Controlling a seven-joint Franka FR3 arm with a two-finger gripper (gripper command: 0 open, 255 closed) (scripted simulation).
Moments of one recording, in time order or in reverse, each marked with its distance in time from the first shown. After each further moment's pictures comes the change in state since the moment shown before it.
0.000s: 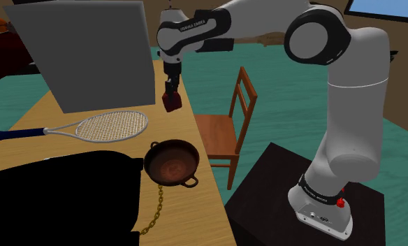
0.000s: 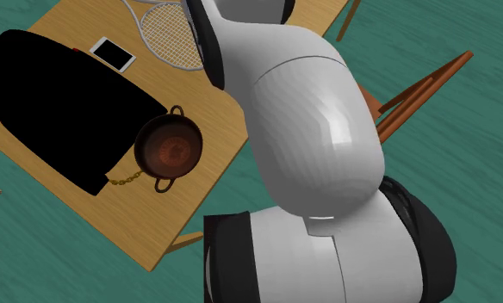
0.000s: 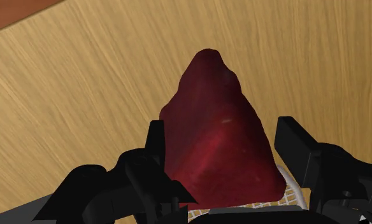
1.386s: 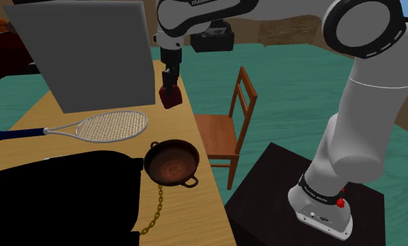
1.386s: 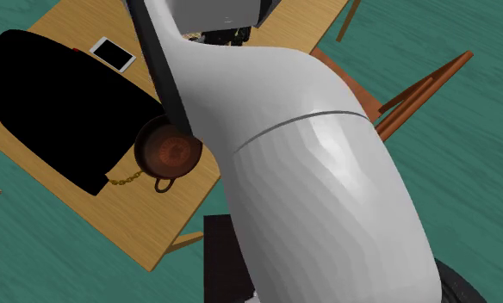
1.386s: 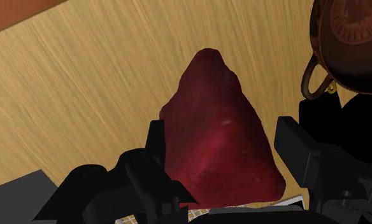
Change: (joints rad) arm 0.074 -0.215 0.036 -0.114 -0.025 -0.091 0.123
